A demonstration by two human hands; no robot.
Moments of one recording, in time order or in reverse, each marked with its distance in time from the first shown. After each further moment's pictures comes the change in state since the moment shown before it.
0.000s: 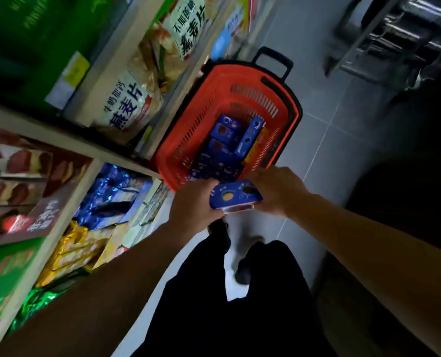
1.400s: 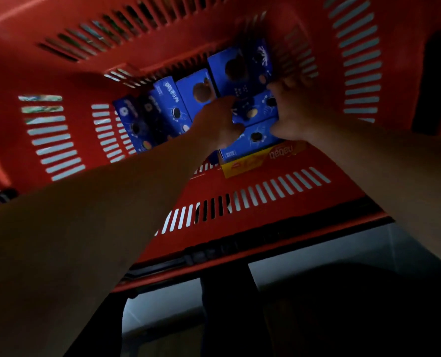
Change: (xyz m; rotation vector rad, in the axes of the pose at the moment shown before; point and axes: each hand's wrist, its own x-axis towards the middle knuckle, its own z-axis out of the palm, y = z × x) left_hand 0.407 -0.150 0.297 -0.525 0.004 -0.745; right_hand 0.491 0.270 0.177 -0.295 -0.325 -0.238
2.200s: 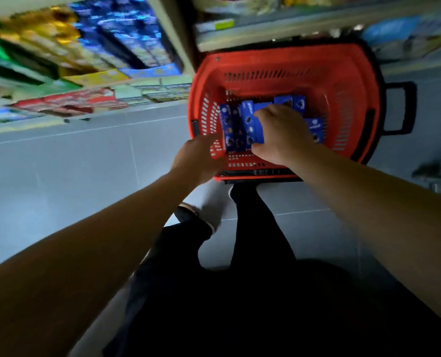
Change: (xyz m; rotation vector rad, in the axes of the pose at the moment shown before) left_hand -0.435 0.002 -0.168 -0.086 0.270 -0.209; right_hand -0.318 -0.245 -0.169 -0.163 0.210 -0.331
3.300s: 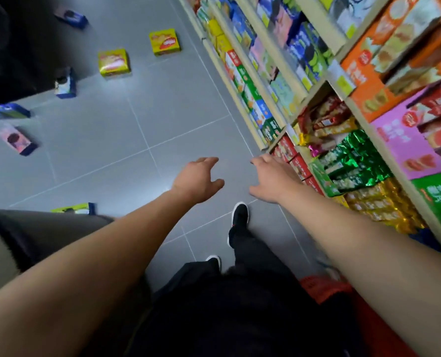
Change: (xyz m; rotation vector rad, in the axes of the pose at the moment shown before) left_hand -0.323 -0.456 -0.124 -0.595 0.685 -0.700; right_hand 0.010 -0.650 0.018 -0.684 -0.213 -0.907
